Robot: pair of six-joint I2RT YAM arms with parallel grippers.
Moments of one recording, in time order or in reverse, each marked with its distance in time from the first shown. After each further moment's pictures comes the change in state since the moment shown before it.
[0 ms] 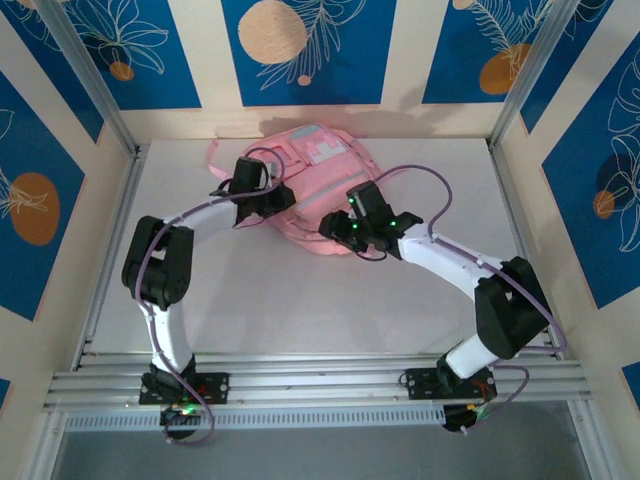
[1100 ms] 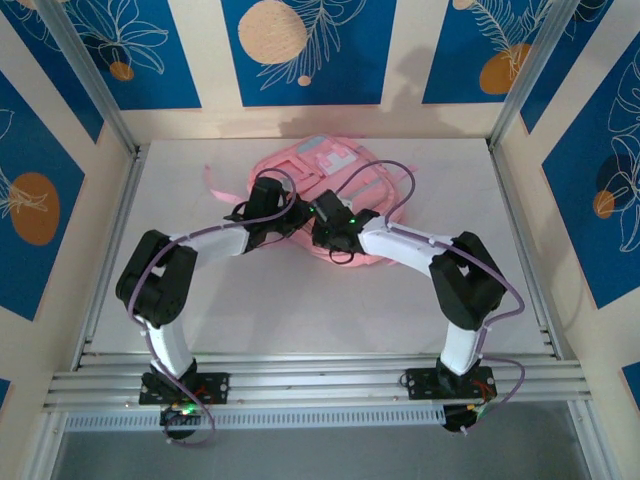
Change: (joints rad) left arm -0.162 -0.121 -0.198 0.234 -0.069 -0.356; right arm 0.111 0.256 0.178 -0.115 0.361 -0.033
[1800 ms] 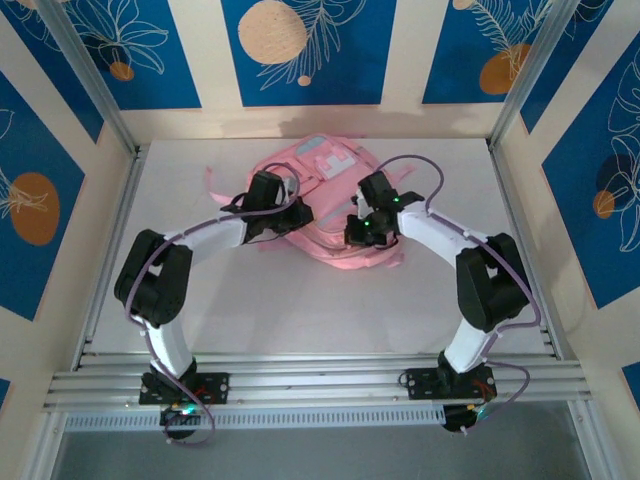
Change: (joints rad) left arm 0.039 0.000 0.095 -0.262 0.093 0.290; right arm -0.298 -0.092 -0.038 -0.210 -0.482 -0.446
